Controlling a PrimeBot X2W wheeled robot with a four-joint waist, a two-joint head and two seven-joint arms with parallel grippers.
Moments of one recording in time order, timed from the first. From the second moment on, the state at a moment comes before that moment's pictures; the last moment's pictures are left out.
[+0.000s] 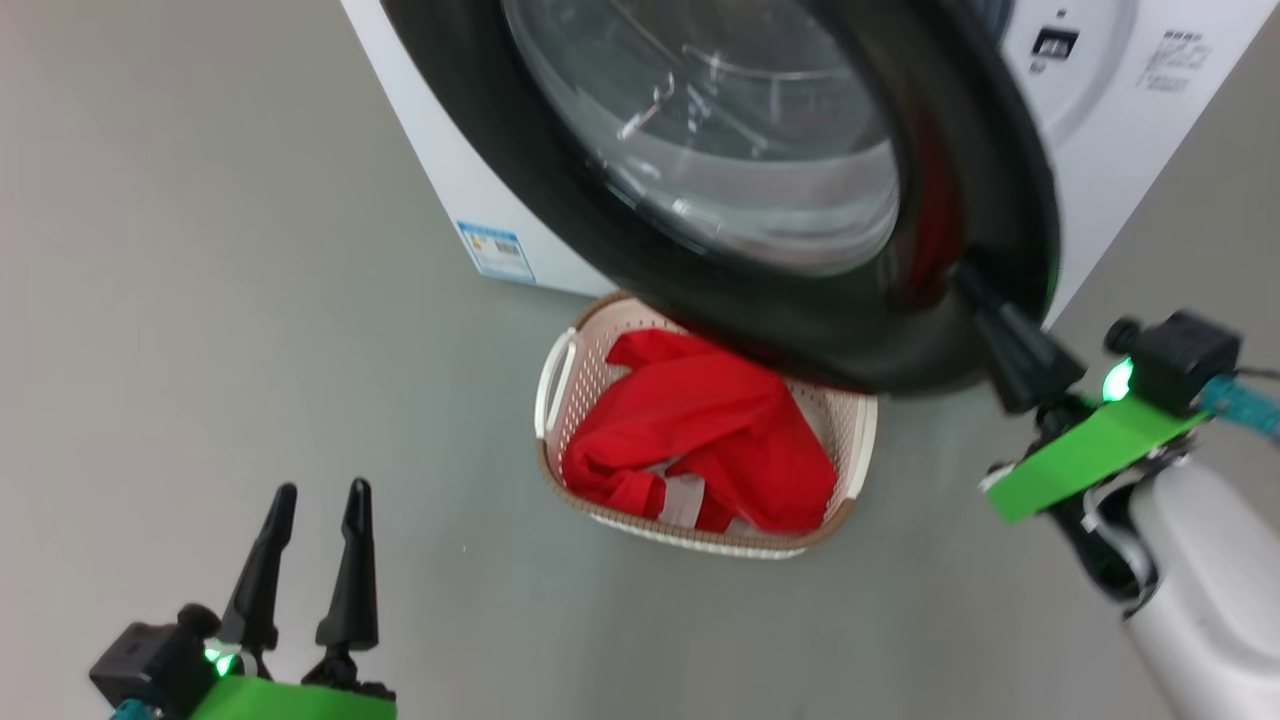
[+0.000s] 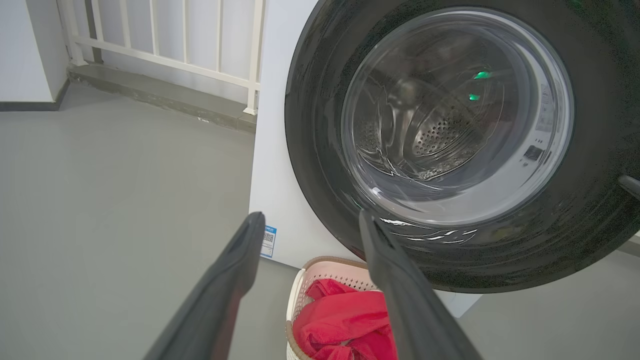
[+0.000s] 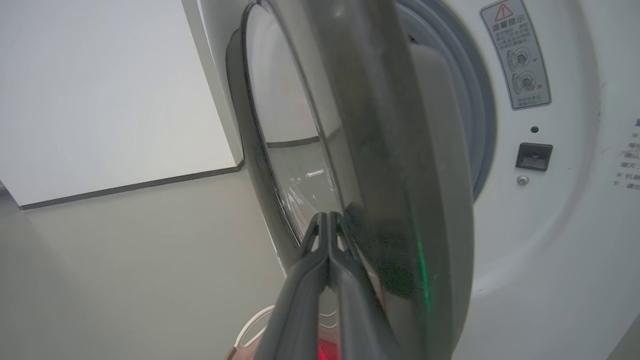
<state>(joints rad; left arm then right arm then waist) -0.04 0.09 -0.13 0.07 -0.46 -0.13 -0.25 -0.48 -0.39 0.36 0.28 0.54 0.13 -0.26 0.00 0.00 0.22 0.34</state>
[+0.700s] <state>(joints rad) -0.14 0.04 -0.15 0.05 -0.45 -0.13 -0.25 -0.83 -0.52 0.35 0.43 0.60 0.13 -0.26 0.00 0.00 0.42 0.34</state>
